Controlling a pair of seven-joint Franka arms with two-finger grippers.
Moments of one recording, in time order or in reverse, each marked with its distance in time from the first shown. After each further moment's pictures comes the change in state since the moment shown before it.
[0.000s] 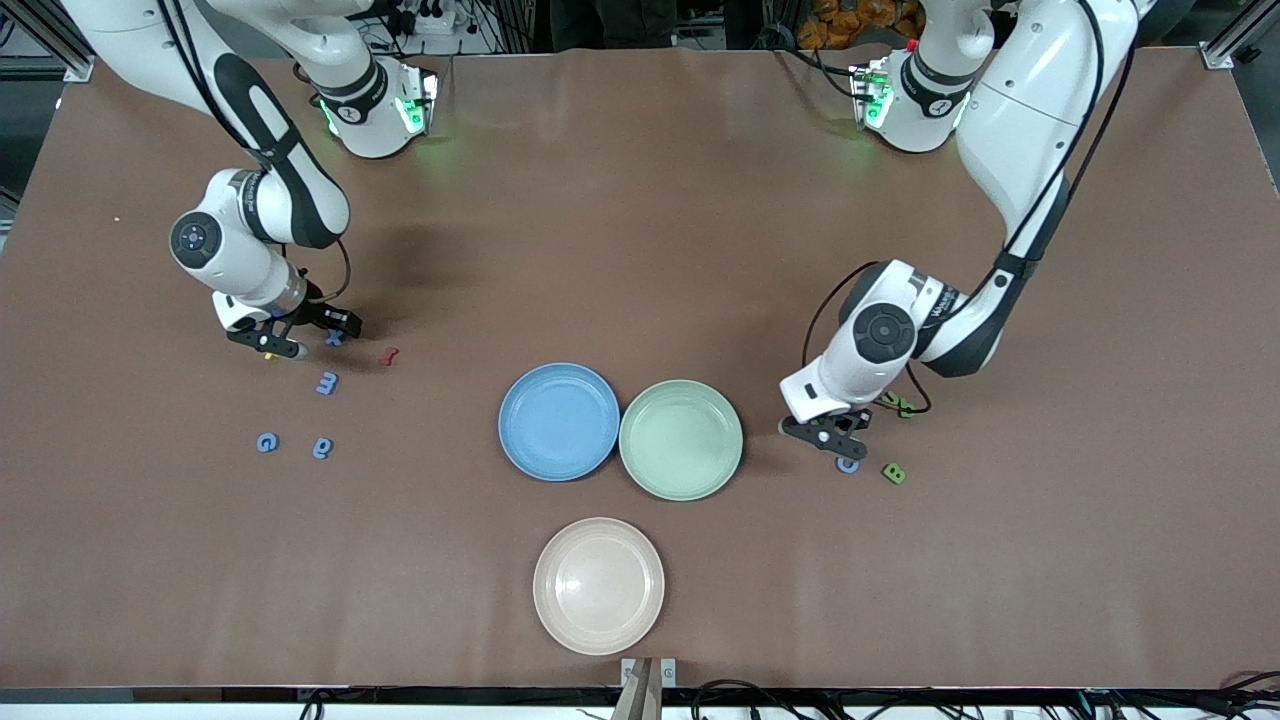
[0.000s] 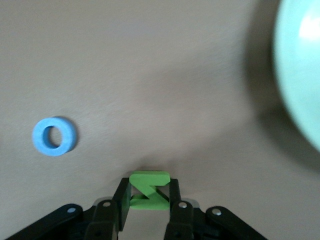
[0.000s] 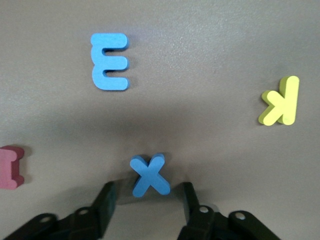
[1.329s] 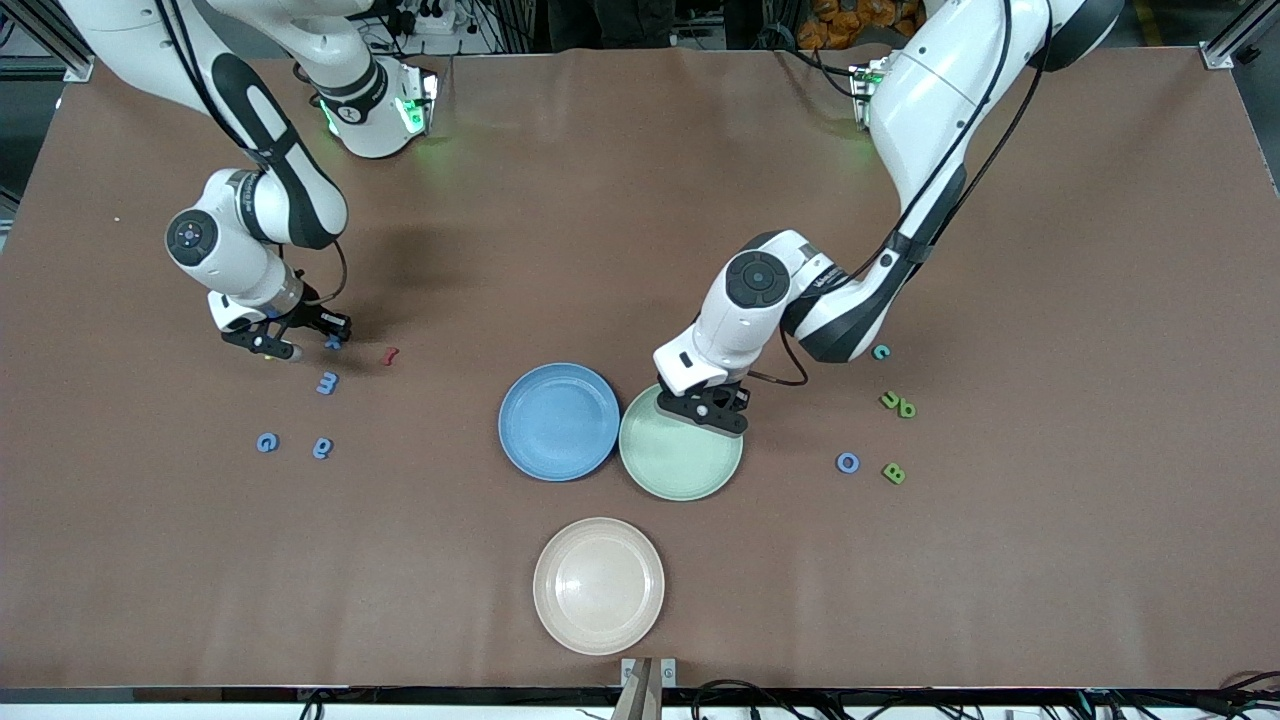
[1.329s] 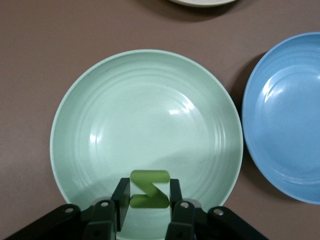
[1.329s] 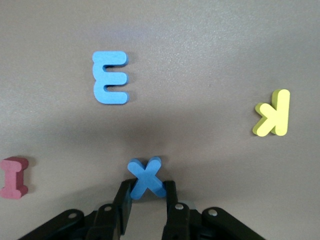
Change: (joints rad) left arm -0.195 0.089 -0.075 0.247 0.000 0.001 -0.300; right arm -0.004 -0.002 -0.002 0.003 0.000 0.025 0.002
